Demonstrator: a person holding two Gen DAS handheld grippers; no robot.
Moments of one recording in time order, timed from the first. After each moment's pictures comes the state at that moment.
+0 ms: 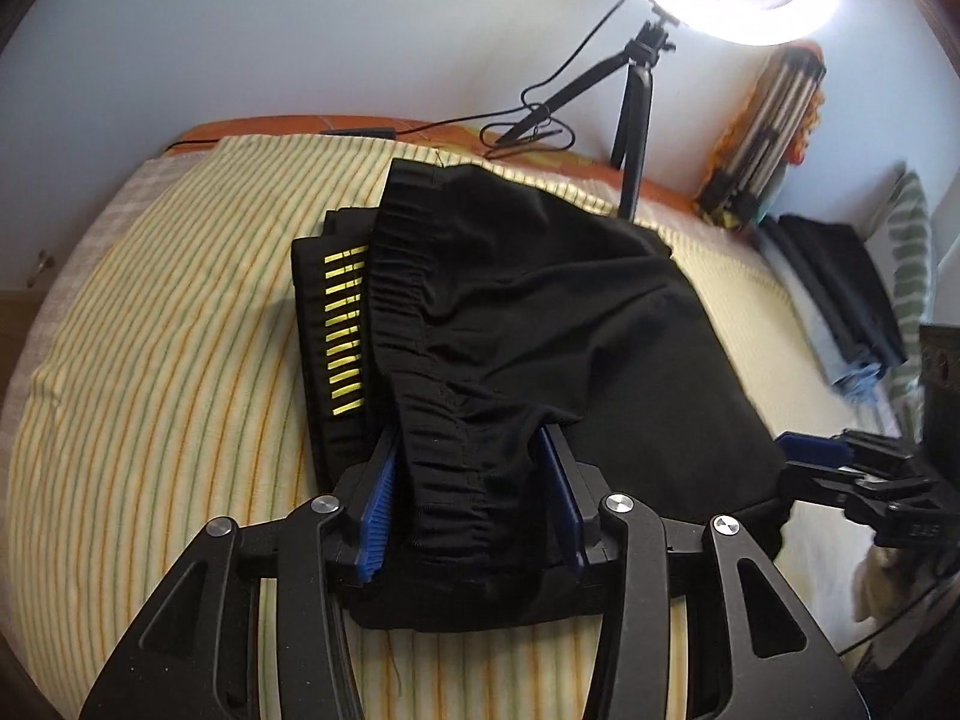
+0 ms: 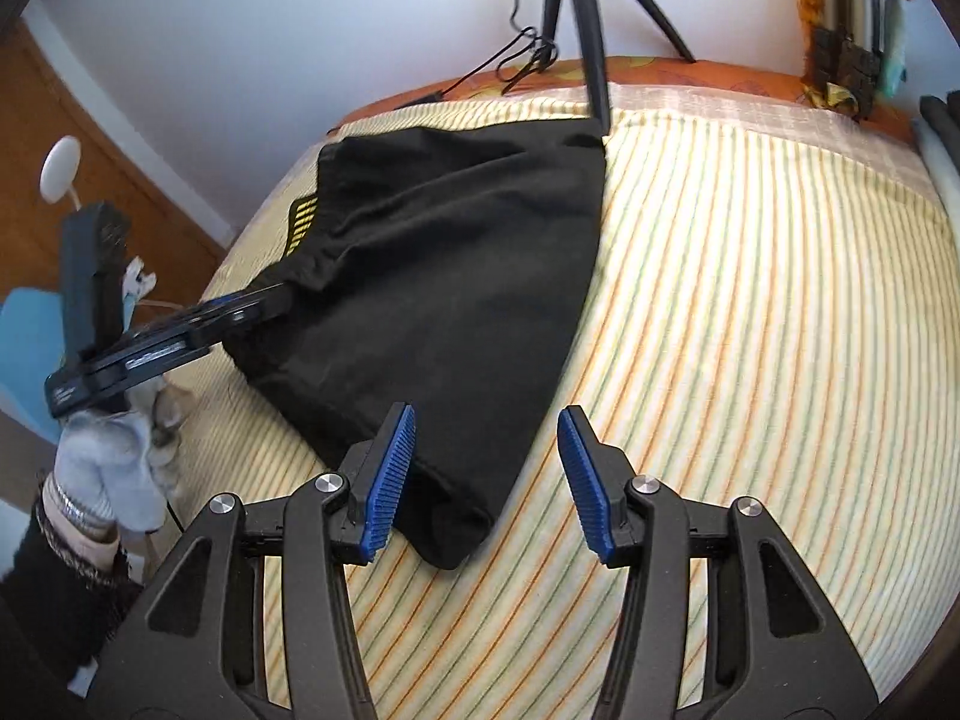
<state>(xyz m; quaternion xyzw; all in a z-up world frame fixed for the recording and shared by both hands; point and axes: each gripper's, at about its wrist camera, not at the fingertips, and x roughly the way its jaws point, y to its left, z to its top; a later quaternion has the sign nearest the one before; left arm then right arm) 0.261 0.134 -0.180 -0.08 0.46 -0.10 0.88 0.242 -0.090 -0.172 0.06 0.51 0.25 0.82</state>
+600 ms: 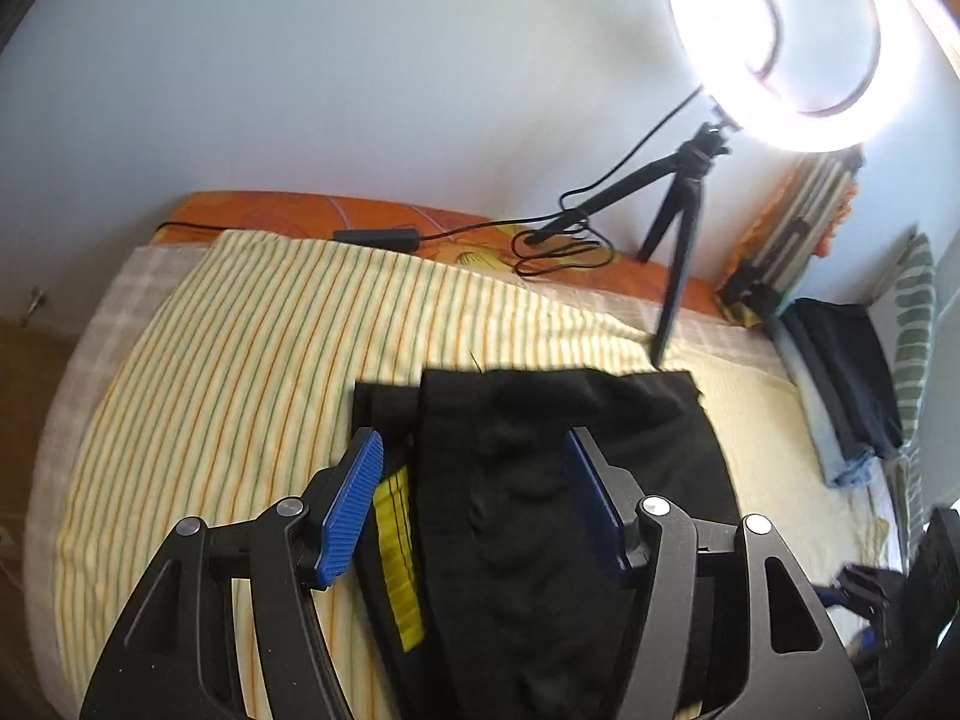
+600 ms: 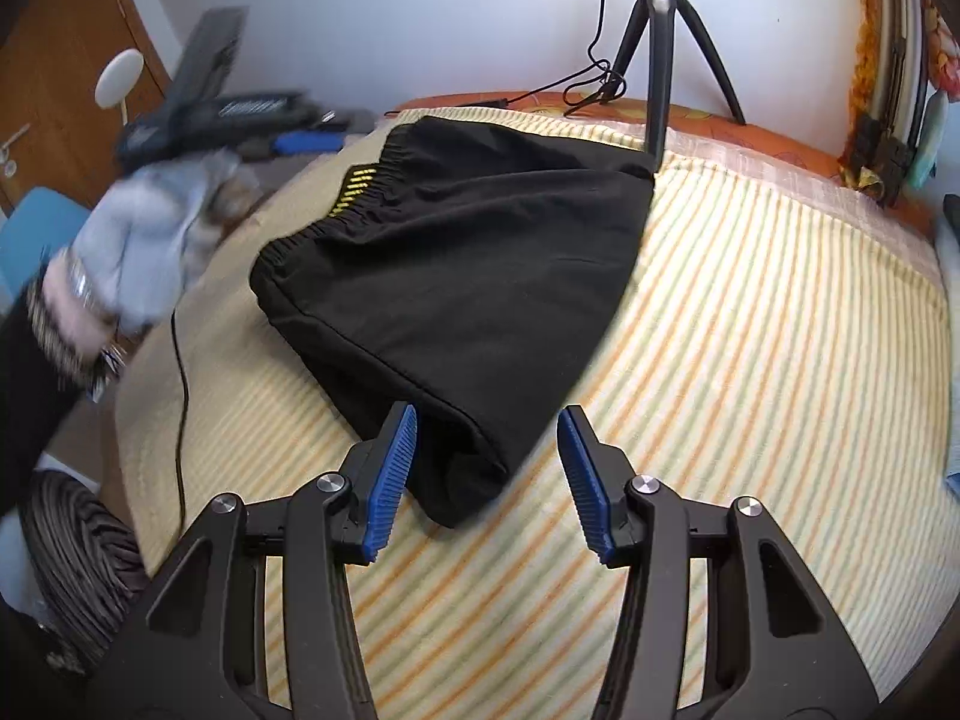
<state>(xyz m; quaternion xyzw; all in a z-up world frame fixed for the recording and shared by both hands) 0.347 0.171 -0.145 -0.11 0.44 -0.10 0.88 0.212 -0.092 -0.168 -0.01 0.46 0.29 0.84</state>
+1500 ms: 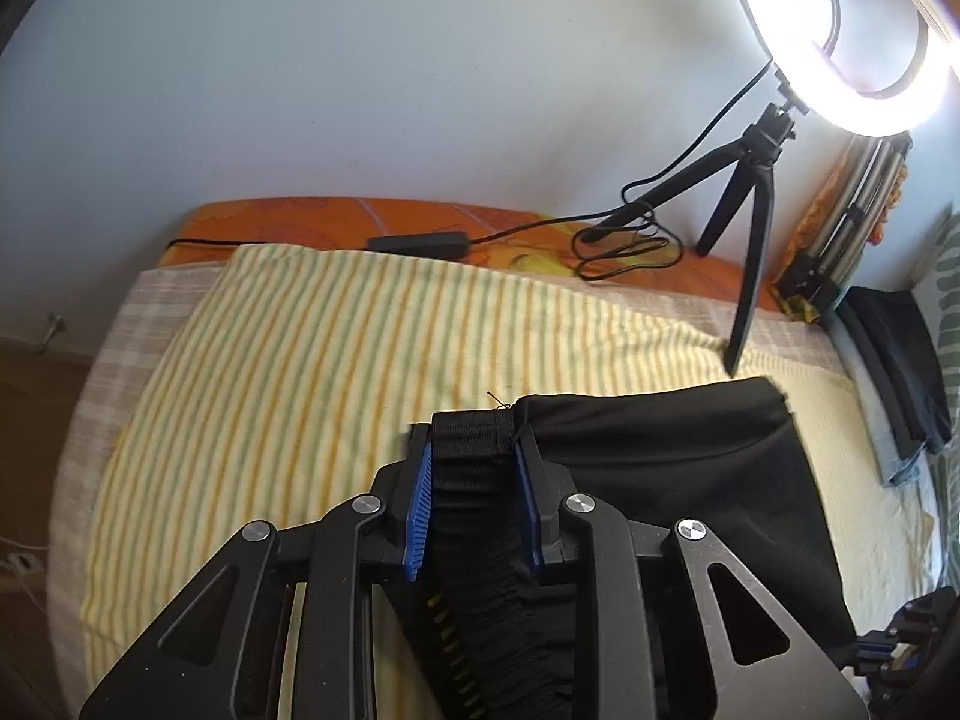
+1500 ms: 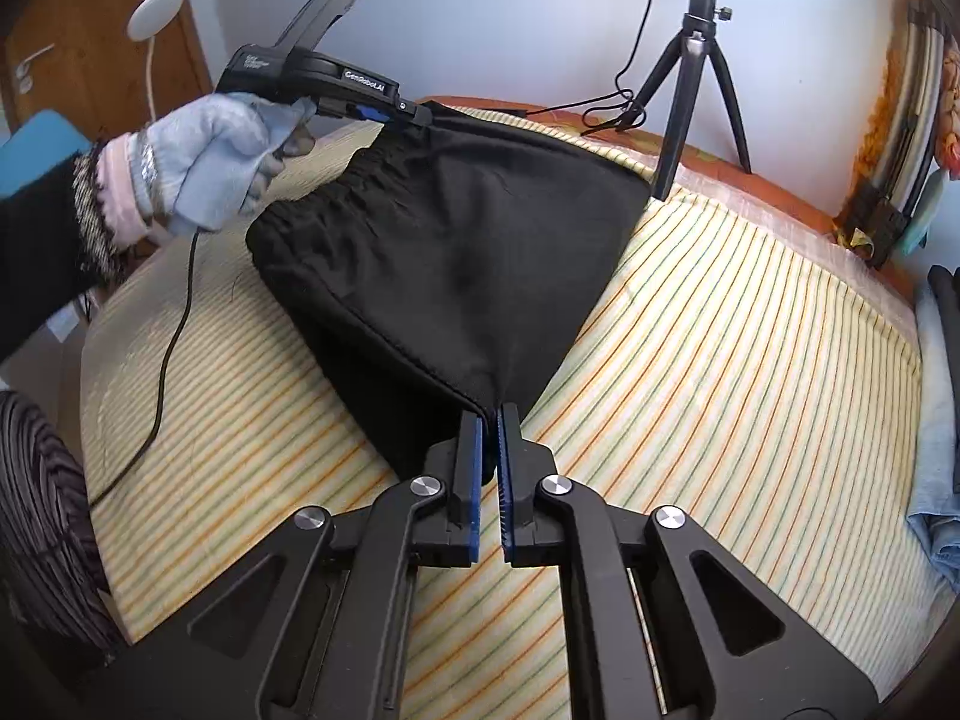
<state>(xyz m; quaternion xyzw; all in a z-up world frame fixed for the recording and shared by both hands) 0.378 0.183 -0.160 -0.07 0.45 -0.07 0.89 0.195 -0.084 -0.172 -0.10 0.42 0.29 0.85</state>
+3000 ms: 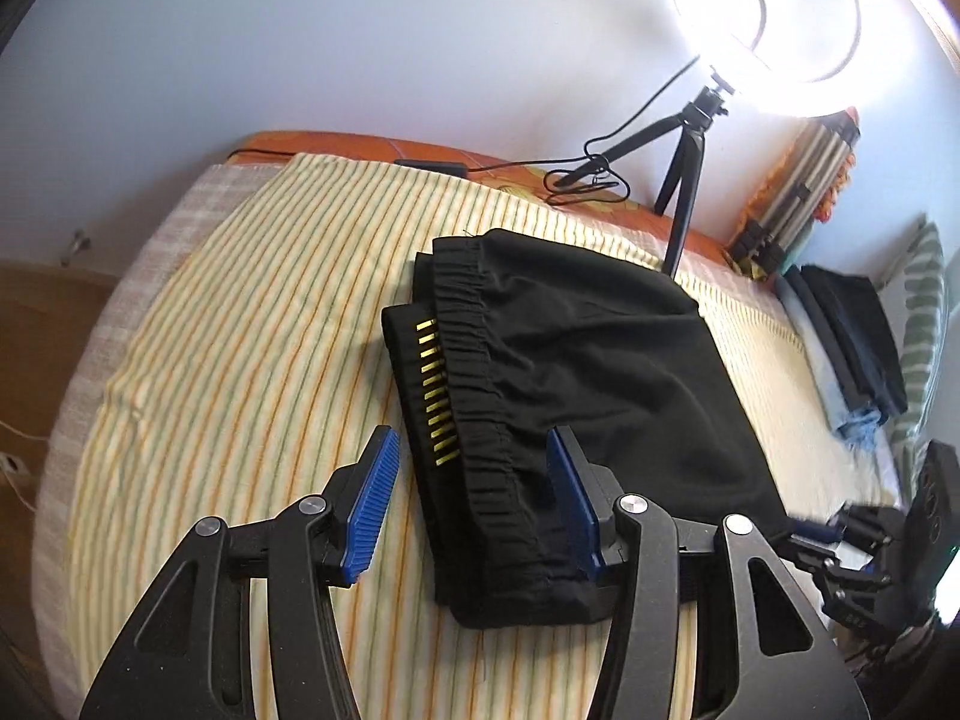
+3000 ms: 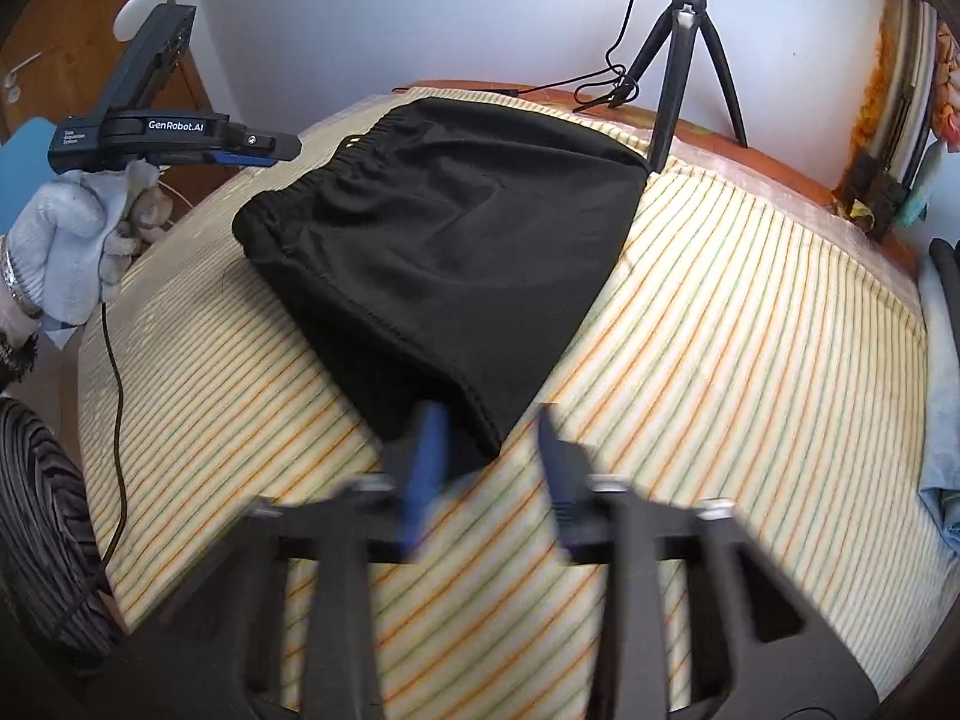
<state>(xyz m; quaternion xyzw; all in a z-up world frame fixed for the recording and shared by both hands) 0.276 0.188 -0.135 -0.13 0.47 -0.07 0.87 0.204 -0.083 -0.182 -0.08 0.44 0.28 0.85</state>
